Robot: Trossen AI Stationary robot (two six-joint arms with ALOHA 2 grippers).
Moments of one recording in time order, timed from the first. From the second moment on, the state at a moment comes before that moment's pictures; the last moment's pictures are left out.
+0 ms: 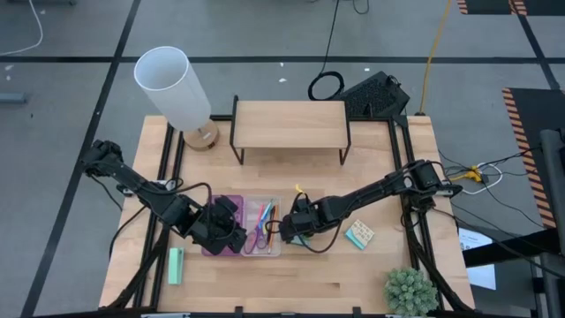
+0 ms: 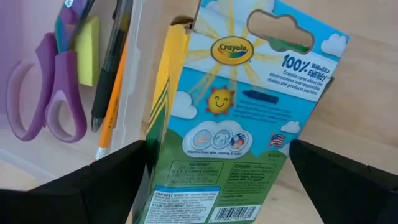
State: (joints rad) left arm -0.56 1.40 1.16 -0.82 -0.39 -1.39; right arm 0.26 1.98 1.32 -0.58 0.03 1.55
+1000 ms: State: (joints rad) left arm -0.56 1.40 1.16 -0.81 -0.39 -1.40; right arm 0.24 1.91 1.32 -0.63 -0.11 1.50
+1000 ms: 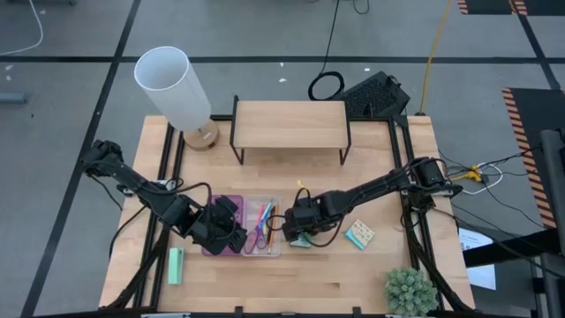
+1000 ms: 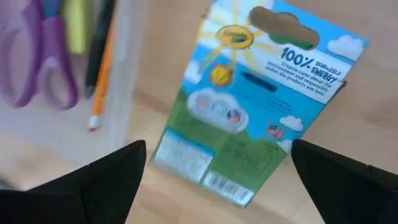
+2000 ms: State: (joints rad) left arm -0.60 1.40 1.16 -0.81 -0.37 -1.41; right arm 0.23 1.89 1.32 -0.68 0.00 1.69
